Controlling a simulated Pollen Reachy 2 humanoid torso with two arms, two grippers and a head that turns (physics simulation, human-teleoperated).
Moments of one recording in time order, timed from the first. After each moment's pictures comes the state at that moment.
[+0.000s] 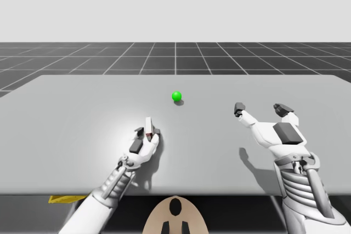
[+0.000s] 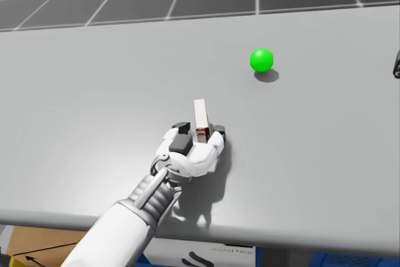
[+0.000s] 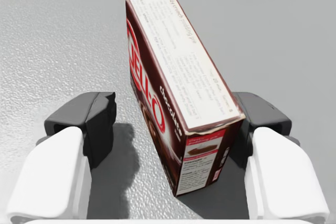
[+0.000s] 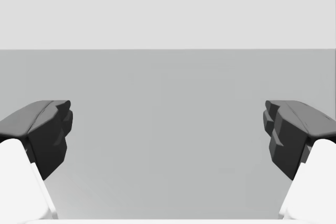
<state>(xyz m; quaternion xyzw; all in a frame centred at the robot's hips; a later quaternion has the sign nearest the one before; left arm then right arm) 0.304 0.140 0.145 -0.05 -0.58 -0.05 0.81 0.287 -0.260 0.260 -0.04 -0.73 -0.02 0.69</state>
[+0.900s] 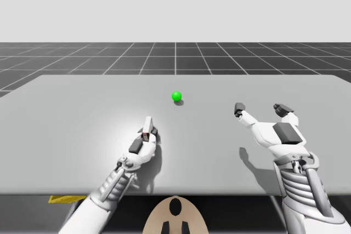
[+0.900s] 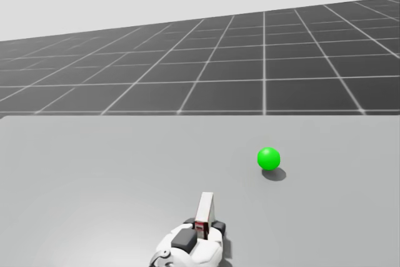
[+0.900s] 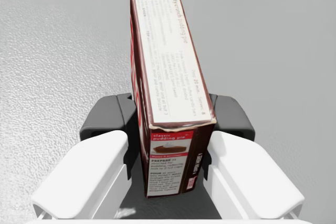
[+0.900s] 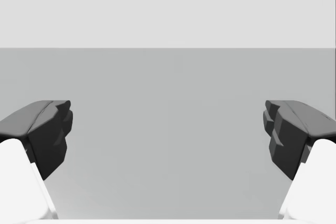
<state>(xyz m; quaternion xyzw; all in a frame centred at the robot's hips) 0.299 0.136 0.156 -0.06 -0.57 -0.04 0.82 0.288 -0.261 0.258 -0.04 -0.73 -0.02 0.69</state>
